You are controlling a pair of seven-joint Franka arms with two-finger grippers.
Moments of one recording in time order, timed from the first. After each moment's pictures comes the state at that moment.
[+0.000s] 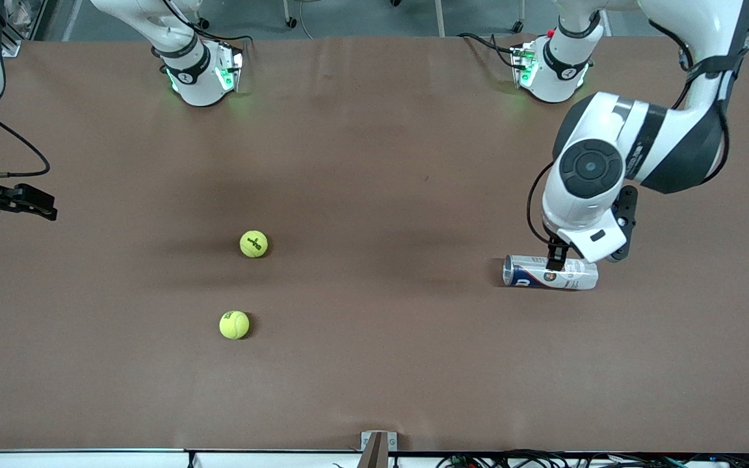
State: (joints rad) left arm -0.08 0.35 -0.36 -1.67 0.38 1.81 -1.88; right arm 0.00 0.13 -0.08 -1.58 -0.05 1.67 -0.06
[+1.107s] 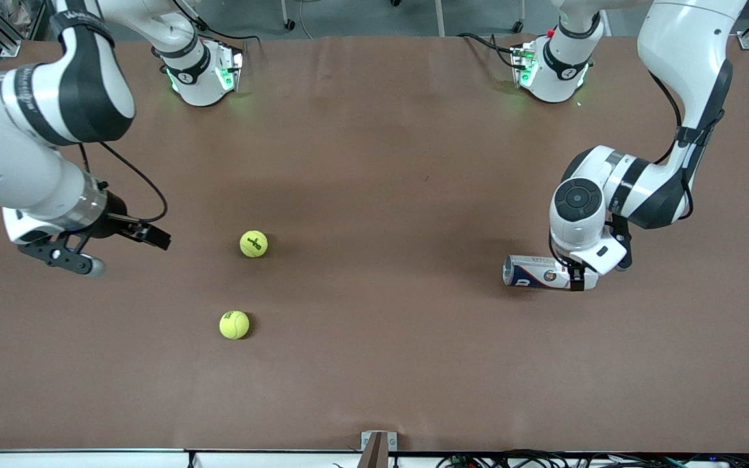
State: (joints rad) left arm 0.07 0.43 -0.36 -1.95 0.67 2.22 -2.17; right arm 0.24 0.20 -0.07 -1.65 0.04 1.81 0.51
